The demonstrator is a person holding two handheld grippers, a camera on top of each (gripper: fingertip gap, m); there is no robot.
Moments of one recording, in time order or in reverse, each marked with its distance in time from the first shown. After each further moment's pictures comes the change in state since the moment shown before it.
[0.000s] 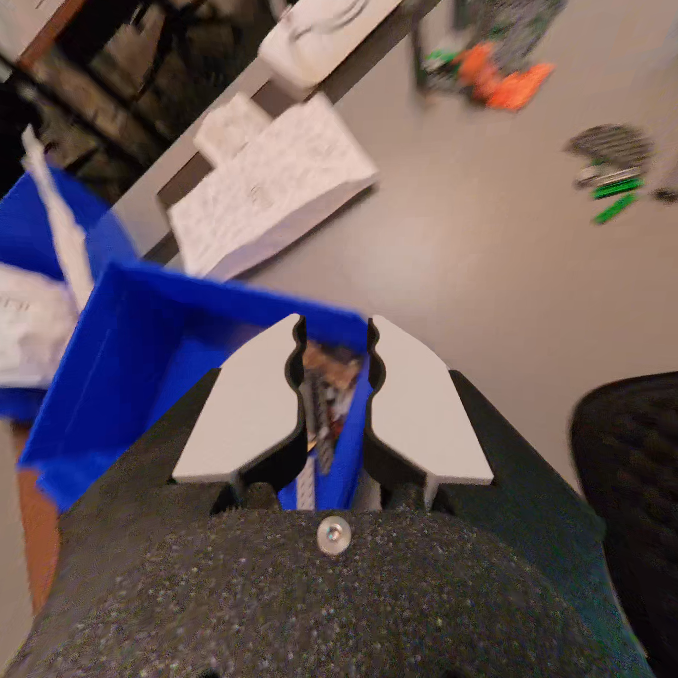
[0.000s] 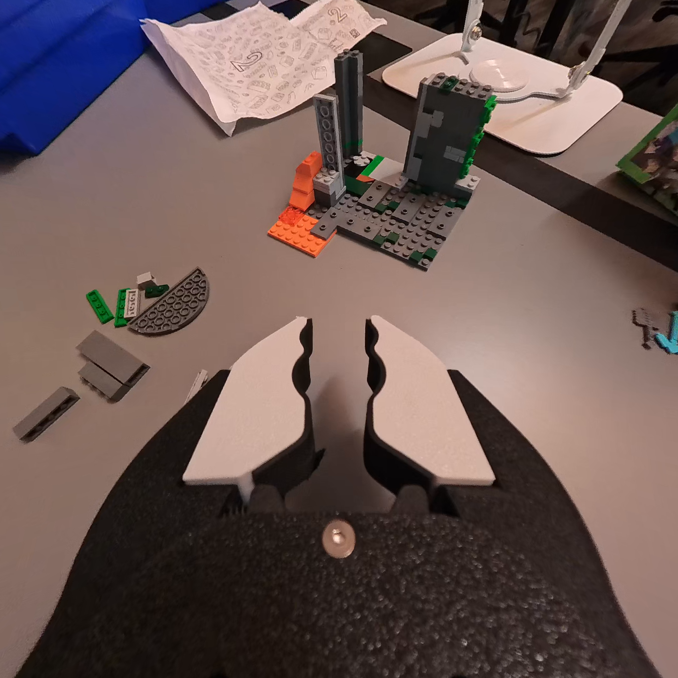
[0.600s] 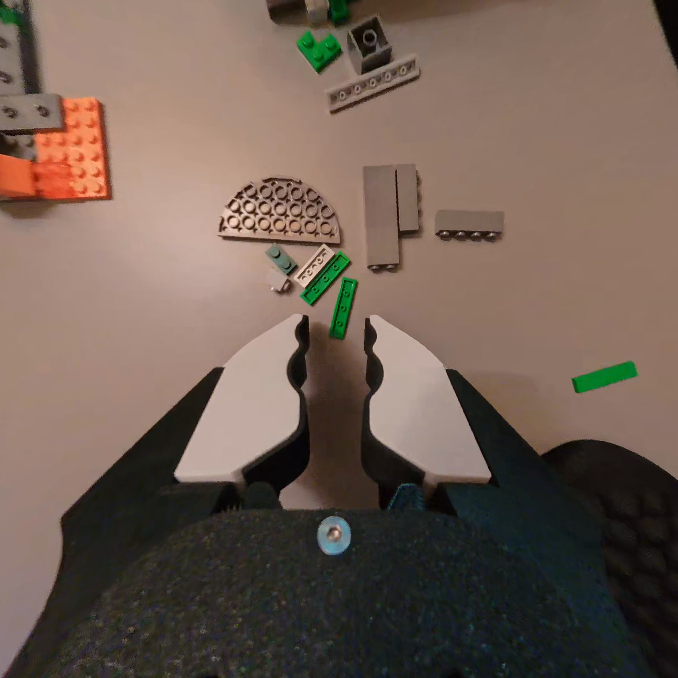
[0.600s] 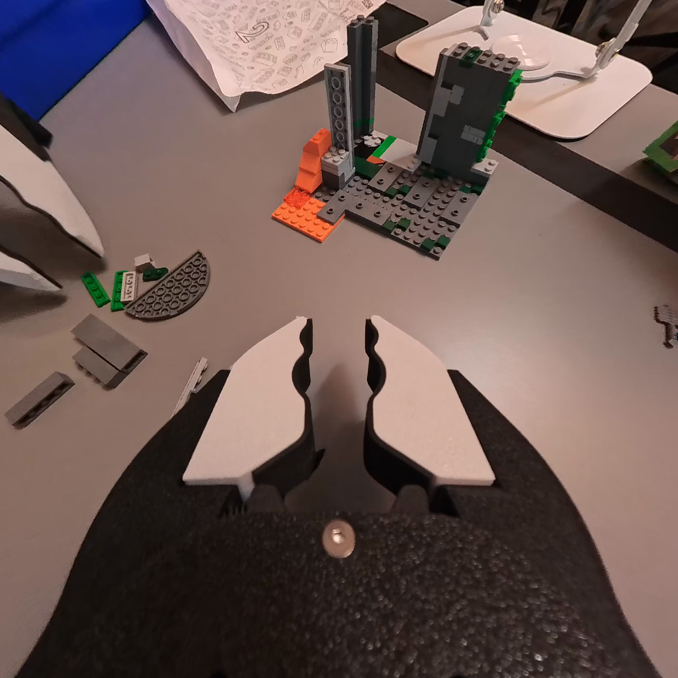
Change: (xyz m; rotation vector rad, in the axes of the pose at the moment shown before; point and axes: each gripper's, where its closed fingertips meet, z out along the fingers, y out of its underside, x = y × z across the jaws) left arm 0.218 -0.031 0.122 -0.164 0.702 0.359; right arm -0.004 0.009 0.004 -0.035 -0.017 -0.020
